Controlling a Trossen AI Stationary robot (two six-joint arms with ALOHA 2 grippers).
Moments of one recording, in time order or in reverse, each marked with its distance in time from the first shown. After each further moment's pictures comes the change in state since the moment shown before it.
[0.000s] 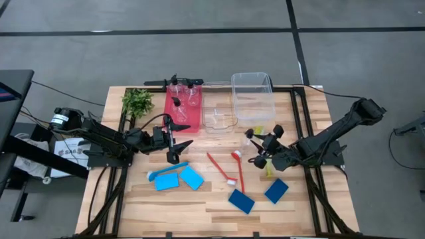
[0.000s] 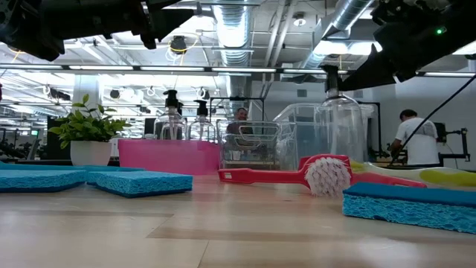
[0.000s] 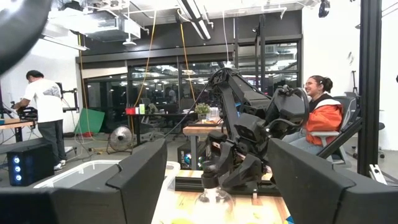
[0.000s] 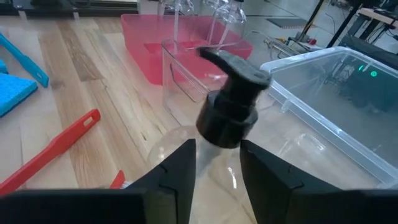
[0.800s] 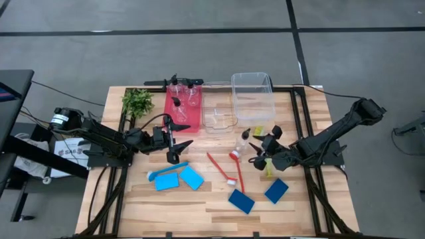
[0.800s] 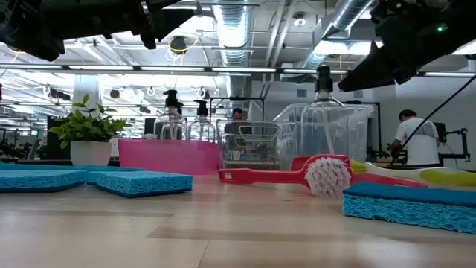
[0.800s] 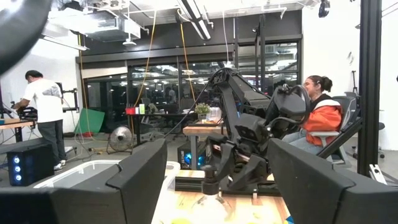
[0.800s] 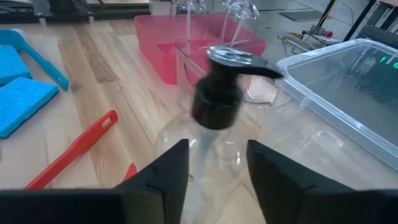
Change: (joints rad) left arm 0.000 0.000 0.000 0.000 0.000 0.000; right arm 0.000 0.000 0.000 0.027 -0.051 0.020
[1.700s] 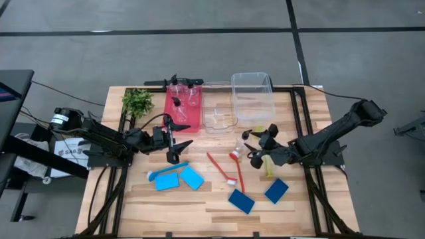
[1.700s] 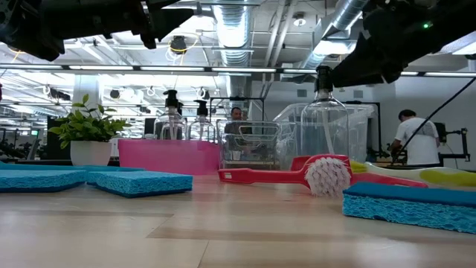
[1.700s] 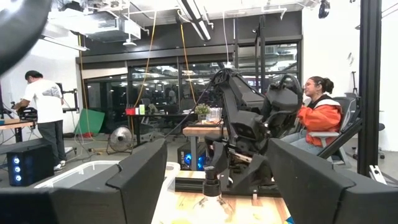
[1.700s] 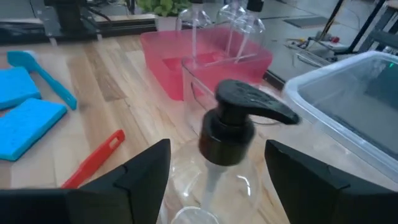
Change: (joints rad) left arm 0.000 0.000 0.000 0.003 0.000 0.000; right arm -0.060 0.033 0.000 0.155 -0.056 -0.098
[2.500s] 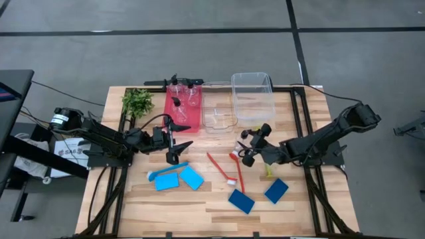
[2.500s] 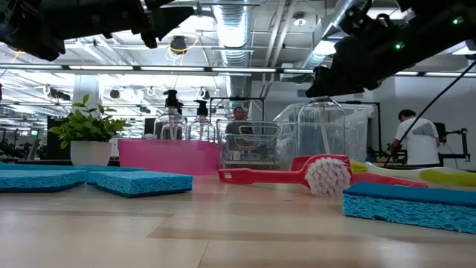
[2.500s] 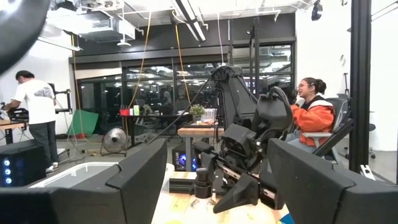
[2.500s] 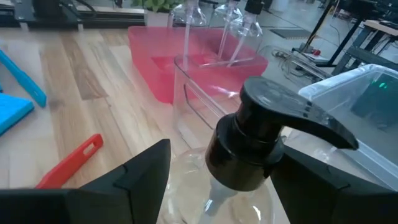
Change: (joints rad) left arm 0.000 0.000 0.000 0.001 0.024 -0.008; right arm -0.090 0.173 0.000 0.227 -0.024 -0.131
